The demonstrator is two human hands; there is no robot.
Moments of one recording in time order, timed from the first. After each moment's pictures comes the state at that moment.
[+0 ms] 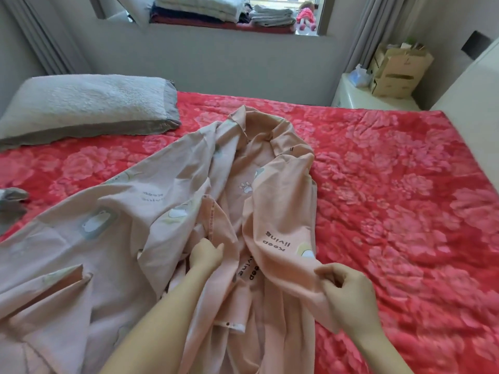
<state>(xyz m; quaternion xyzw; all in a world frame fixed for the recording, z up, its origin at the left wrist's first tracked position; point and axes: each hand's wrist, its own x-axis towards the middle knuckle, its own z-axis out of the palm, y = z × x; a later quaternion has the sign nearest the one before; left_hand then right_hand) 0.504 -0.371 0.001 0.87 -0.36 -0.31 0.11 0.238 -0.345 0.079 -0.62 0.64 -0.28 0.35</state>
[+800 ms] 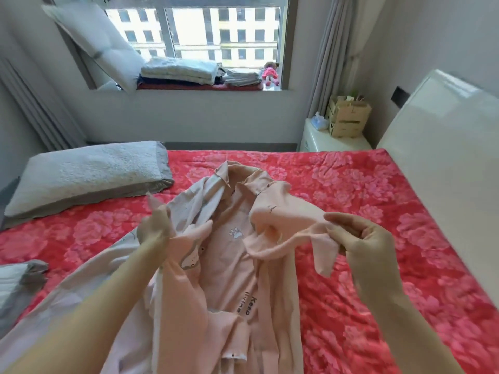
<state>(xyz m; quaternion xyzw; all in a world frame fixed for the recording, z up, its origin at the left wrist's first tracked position) 0.555 -0.394 0.277 0.82 -0.16 -0.29 0.46 0.237 -0.356 0.337 -0.46 0.53 -0.54 0.46</state>
